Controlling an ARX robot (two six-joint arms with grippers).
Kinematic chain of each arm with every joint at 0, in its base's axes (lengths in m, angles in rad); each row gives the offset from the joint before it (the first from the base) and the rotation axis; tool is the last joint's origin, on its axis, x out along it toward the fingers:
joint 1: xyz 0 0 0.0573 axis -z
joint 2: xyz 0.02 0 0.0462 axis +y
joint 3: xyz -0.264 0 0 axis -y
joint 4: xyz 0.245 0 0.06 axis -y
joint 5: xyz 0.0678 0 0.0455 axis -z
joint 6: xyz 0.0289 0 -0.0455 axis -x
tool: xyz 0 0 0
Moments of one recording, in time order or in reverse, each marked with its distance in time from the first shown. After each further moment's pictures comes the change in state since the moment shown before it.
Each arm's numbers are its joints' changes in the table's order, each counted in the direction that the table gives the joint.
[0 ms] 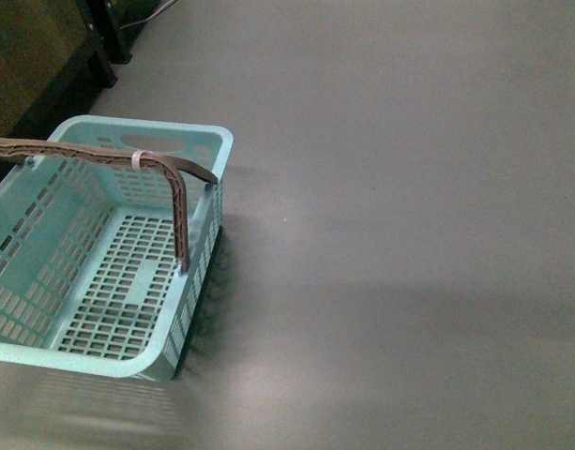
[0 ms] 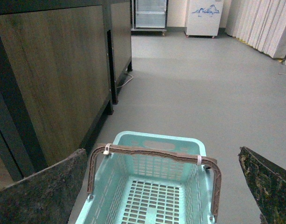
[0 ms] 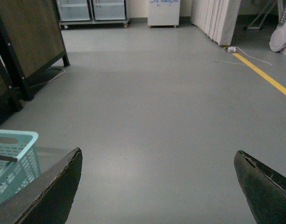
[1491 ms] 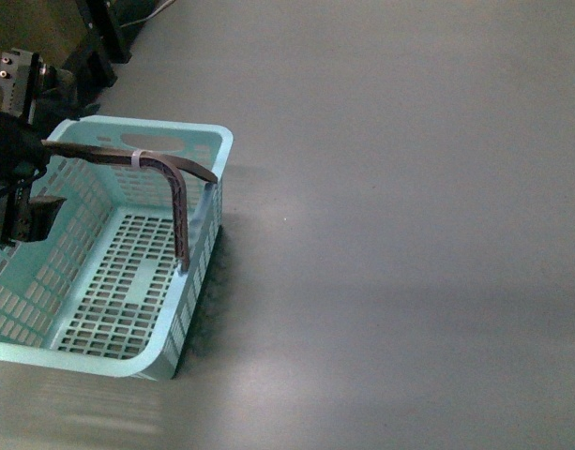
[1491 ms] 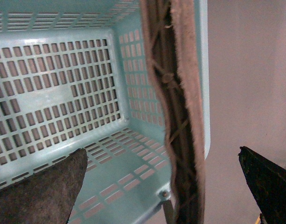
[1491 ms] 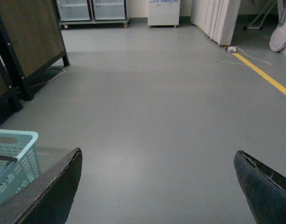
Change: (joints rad) left arm 0.039 2.131 0.956 0.427 -0.085 1.361; right arm 0.000 0.000 0.000 0.000 0.000 0.000
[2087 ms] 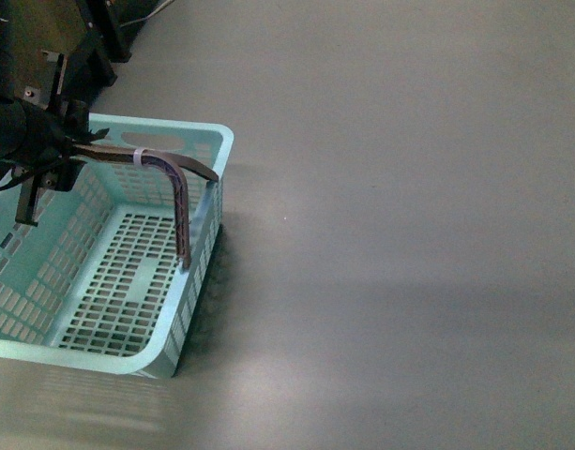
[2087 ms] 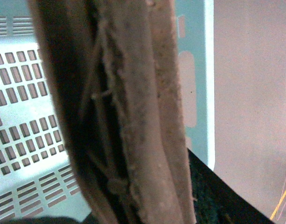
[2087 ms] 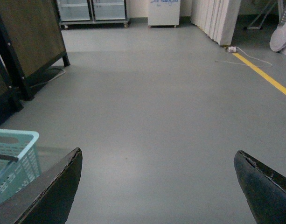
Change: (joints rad) left arm -0.010 0.143 0.203 -0.094 0.011 -0.012; right arm 0.000 0.000 0.000 0.000 0.000 0.000
